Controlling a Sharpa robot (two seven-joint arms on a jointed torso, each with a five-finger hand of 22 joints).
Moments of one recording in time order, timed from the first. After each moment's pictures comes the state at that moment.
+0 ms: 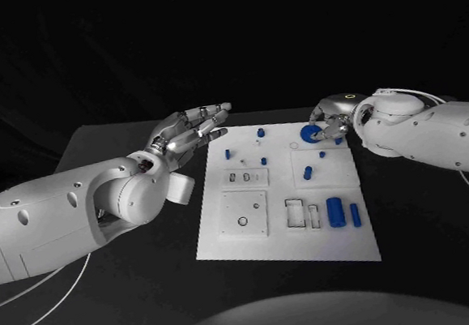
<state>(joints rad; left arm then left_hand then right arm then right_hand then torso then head) 1.27 -0.81 -0.22 1.59 0.02 -0.19 0.43 1.53 0.17 -0.20 0.26 0.50 0.61 0.16 0.15 0.06 0.14 0.14 0.58 0.06 0.15 0.17 0.26 0.04 0.15 0.17 0.29 0.13 0.06 1.22 -0.66 -0.18 1.03 -1.50 -0.19 -0.09 1.22 -0.04 0.20 0.06 0.34 0.80 0.12 0.10 0.45 1.46 0.04 1.57 1.31 1.46 0.00 1.57 1.31 0.04 1.47 0.11 1.50 1.31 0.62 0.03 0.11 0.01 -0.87</state>
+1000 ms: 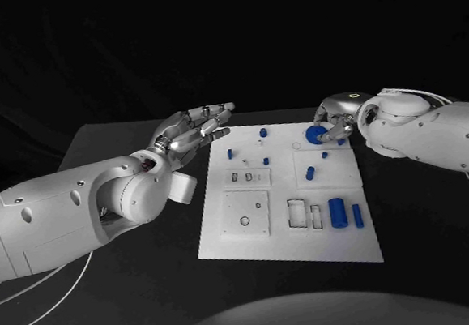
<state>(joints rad) 1.27 -0.82 -0.22 1.59 0.02 -0.19 0.43 1.53 0.17 -0.20 0.26 0.50 0.61 0.17 0.15 0.06 0.15 0.15 0.58 0.06 0.15 0.17 0.26 0.04 0.15 0.17 0.29 0.14 0.06 1.22 -0.67 -0.18 1.03 -1.51 -0.21 -0.06 1.25 -0.08 0.24 0.02 0.51 0.89 0.14 0.16 0.47 1.46 0.05 1.57 1.31 1.47 0.00 1.57 1.31 0.04 1.46 0.11 1.52 1.31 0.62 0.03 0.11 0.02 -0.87</state>
